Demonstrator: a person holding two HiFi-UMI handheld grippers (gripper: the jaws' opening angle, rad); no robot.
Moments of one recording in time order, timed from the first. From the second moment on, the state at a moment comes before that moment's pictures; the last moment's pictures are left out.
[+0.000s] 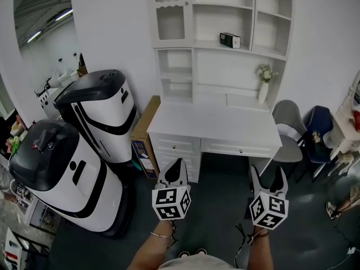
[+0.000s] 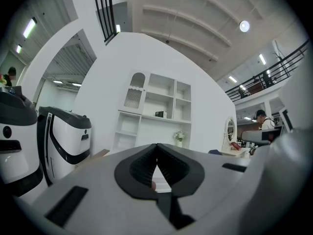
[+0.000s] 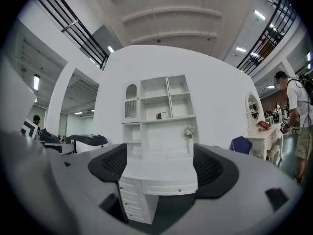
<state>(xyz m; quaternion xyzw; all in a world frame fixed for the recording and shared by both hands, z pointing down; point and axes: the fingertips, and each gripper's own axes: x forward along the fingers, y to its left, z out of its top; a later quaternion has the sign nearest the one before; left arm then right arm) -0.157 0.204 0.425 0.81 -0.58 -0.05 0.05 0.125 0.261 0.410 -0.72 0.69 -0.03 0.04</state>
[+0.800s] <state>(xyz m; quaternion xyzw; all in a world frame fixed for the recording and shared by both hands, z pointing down) -0.126 0.168 0.434 0.79 -0.61 -0.05 0.06 0.174 0.225 0.427 -0.71 0.70 -0.05 0.05</state>
